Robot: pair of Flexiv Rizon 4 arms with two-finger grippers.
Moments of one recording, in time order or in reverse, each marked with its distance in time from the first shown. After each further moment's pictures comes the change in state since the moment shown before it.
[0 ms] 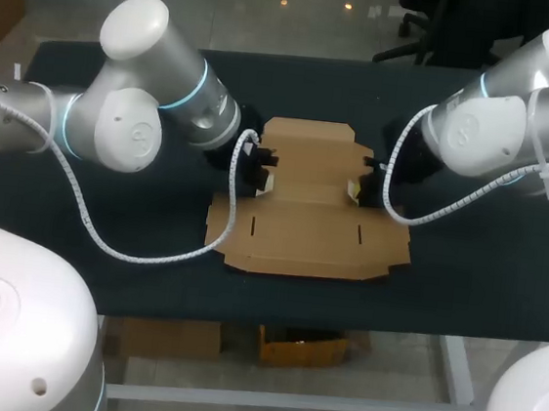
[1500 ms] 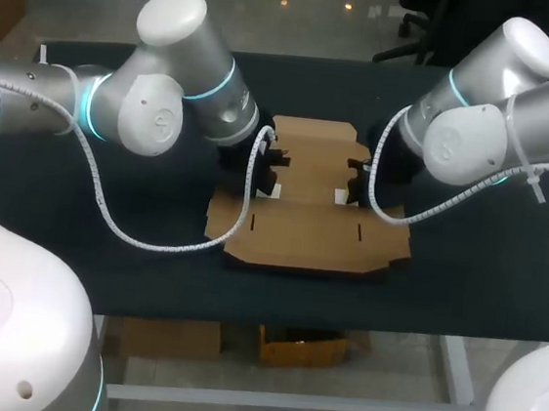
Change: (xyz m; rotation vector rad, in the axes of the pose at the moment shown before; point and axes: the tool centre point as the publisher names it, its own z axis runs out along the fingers) left arm 0.000 -0.003 0.022 -0.085 -0.064 -0.066; right arm 0.002 -0.002 0.020 0.058 -0.076 0.059
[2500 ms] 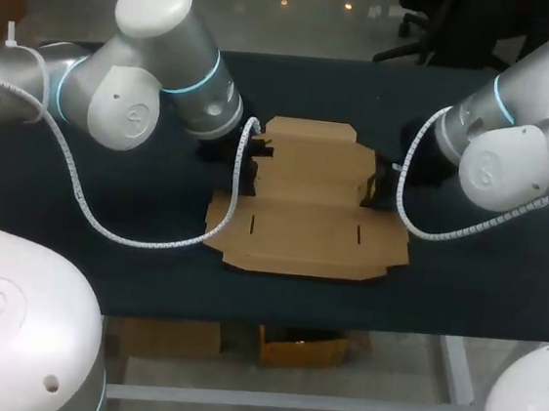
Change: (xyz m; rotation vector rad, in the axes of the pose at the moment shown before) left arm -0.021 0.012 -0.051 0.063 -0.069 -0.071; right arm -0.021 -0.015 -0.049 -0.123 0.005 0.086
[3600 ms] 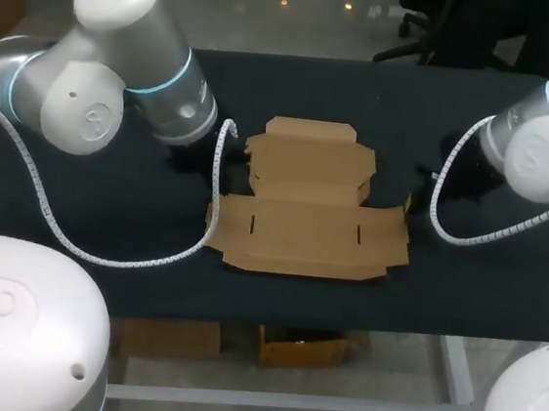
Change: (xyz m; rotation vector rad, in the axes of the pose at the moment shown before) left arm -0.013 0.061 -0.058 -0.026 -0.029 -0.084; right arm -0.028 -0.047 -0.055 0.048 -0.005 0.095
